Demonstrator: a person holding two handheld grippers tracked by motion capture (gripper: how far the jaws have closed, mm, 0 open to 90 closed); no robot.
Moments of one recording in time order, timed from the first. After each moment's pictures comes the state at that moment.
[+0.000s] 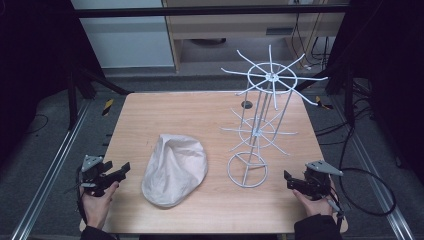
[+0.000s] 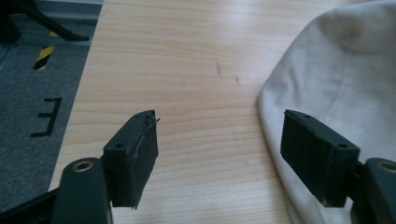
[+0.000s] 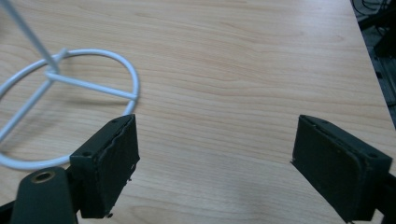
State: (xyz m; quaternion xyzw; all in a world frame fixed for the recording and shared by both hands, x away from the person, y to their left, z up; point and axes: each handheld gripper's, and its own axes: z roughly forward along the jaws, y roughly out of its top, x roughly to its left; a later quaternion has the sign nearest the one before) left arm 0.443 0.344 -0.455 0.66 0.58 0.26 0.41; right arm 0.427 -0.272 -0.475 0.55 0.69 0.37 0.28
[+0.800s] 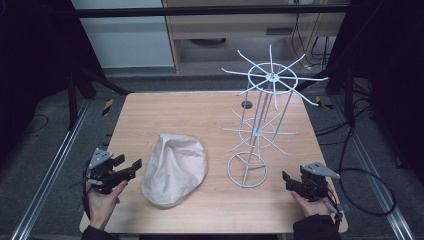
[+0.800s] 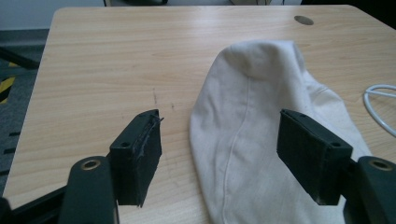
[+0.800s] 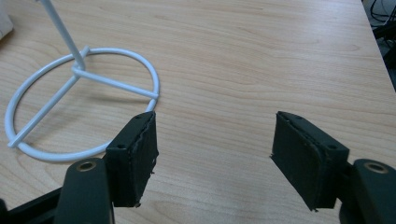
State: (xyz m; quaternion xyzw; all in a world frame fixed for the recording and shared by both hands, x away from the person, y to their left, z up) left arm 0.435 0.302 -0.411 0.70 0.52 0.25 0.43; right arm 0.421 -0.263 -0.475 0.54 0.70 0.38 0.28
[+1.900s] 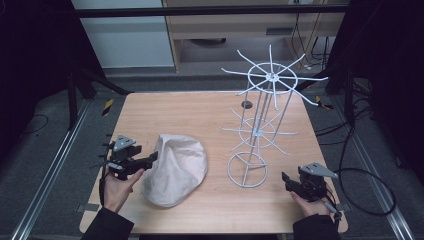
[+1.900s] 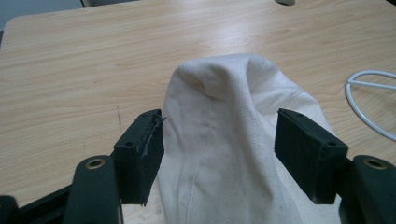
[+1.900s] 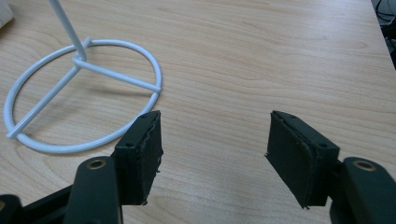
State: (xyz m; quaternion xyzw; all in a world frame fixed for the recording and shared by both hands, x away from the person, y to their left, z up) left arm 0.466 0.257 -0.394 0.74 0.49 0.22 0.40; right arm 0.422 -0.262 -0.477 0.53 0.71 0.37 0.28
